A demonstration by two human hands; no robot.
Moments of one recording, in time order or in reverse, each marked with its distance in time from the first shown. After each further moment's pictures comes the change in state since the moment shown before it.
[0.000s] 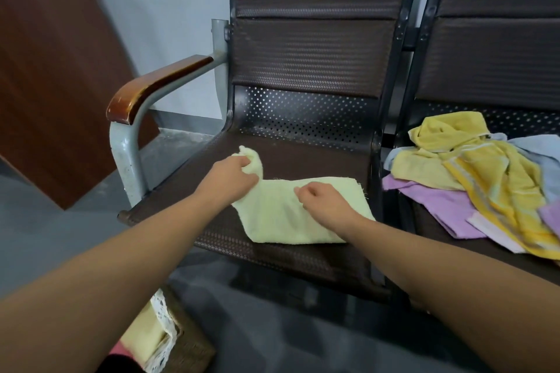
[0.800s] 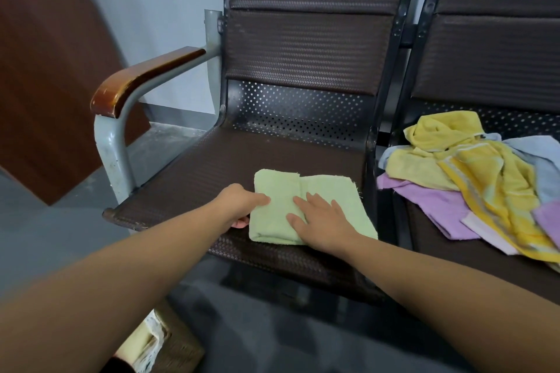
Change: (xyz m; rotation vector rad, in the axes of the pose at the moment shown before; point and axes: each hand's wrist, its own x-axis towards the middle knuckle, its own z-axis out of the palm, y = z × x) left_hand 0.010 -0.009 0.059 -0.484 -0.277 -0.422; right_hand -0.006 0.030 0.009 -0.675 -0.189 -0.034
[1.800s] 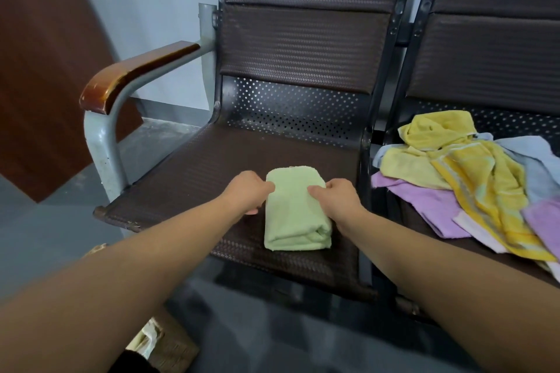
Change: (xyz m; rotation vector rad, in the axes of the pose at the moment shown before) left_hand -0.002 0.028 0.017 0.039 0.032 0.159; right_hand 0.013 0.014 -0.031 0.856 0.321 0.357
